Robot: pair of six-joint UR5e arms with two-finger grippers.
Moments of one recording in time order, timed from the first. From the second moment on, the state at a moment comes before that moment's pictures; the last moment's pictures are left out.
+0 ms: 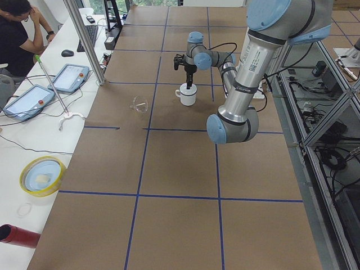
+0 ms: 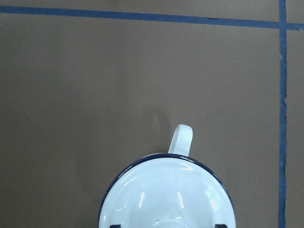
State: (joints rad) left arm -0.48 -2.10 -2.00 -1.43 -1.80 -1.29; right arm 1.57 -1.68 1.66 -1.57 2.29 0.01
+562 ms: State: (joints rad) left arm -0.48 -2.10 -2.00 -1.43 -1.80 -1.29; right arm 1.57 -1.68 1.66 -1.57 2.29 0.01
